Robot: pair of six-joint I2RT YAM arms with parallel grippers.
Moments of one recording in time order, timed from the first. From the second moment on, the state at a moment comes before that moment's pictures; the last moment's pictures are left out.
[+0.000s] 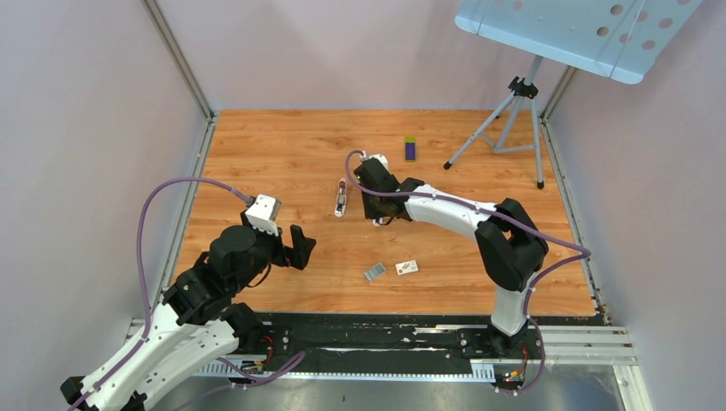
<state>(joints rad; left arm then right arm) -0.74 0.46 0.67 -0.58 -0.25 -0.31 0.81 1.86 1.33 -0.38 0.19 0.47</state>
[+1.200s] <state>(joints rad) -0.74 0.47 0.67 -0.58 -0.25 -0.31 0.73 1.81 1.22 -0.35 0.24 0.53</state>
